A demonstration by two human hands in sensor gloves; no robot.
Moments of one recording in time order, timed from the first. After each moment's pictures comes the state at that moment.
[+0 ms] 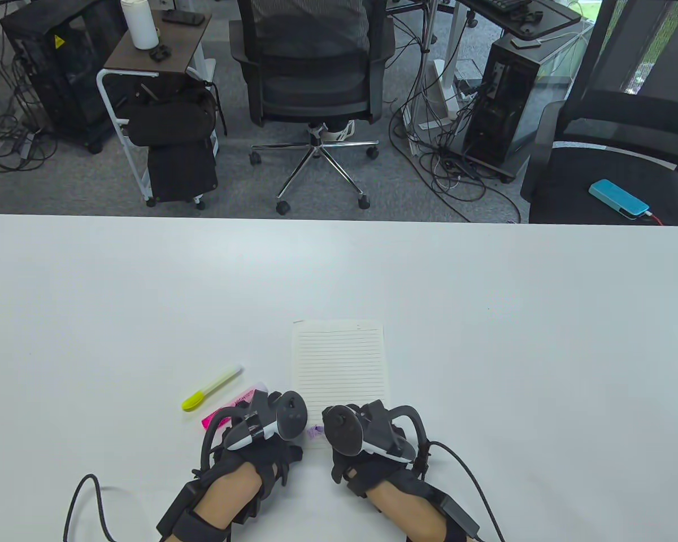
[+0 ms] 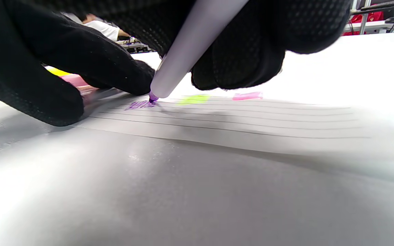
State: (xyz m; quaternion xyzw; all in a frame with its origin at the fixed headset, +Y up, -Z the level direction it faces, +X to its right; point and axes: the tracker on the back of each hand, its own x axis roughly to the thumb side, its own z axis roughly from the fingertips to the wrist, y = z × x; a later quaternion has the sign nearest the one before) left_hand -0.136 -0.772 -0.283 -0.23 -0.12 0.00 0.97; right_hand 0.030 -0.745 -0.269 0.22 0.08 0.97 0.06
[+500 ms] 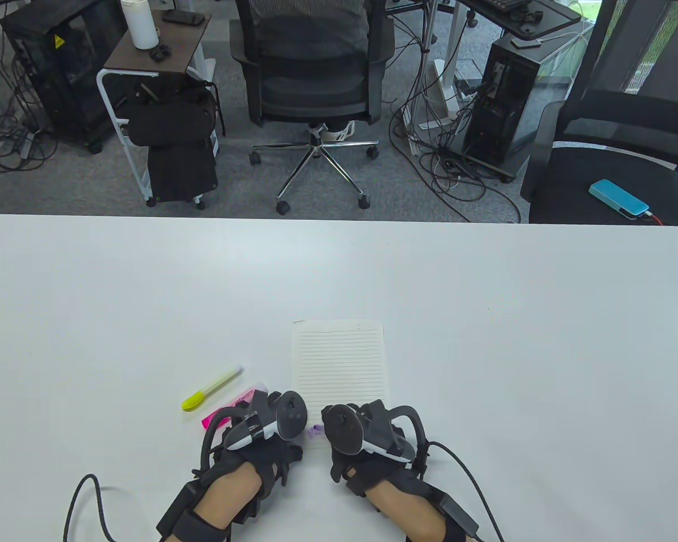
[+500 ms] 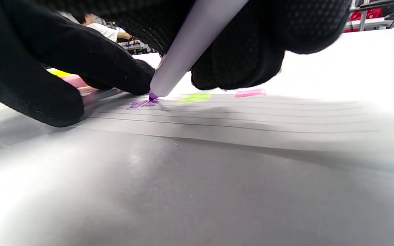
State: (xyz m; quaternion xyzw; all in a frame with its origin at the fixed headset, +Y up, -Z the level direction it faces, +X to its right) left_hand -0.136 -0.772 -0.283 -0.23 -0.12 0.00 0.97; right_hand 0.030 -0.747 -0.269 0.21 0.08 0.97 0.06
